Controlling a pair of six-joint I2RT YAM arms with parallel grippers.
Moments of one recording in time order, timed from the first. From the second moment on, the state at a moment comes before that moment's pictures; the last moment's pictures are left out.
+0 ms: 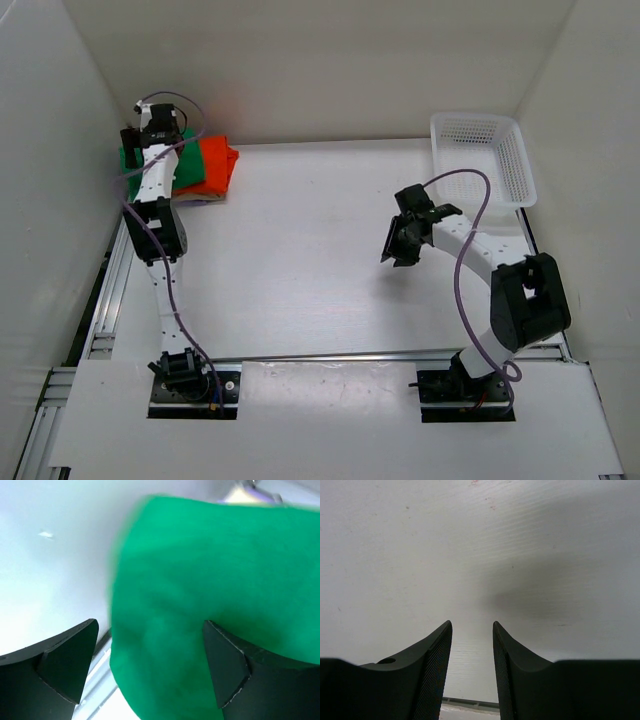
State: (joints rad) left arm 0.14 2.54 2.43 -0.61 -0.76 0.01; right arm 0.41 1.56 1.06 -0.67 -0.06 0.66
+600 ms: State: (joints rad) left arm 0.07 2.12 2.02 -0.51 -0.76 0.00; right arm 0.41 1.58 1.11 -0.70 -0.07 0.65
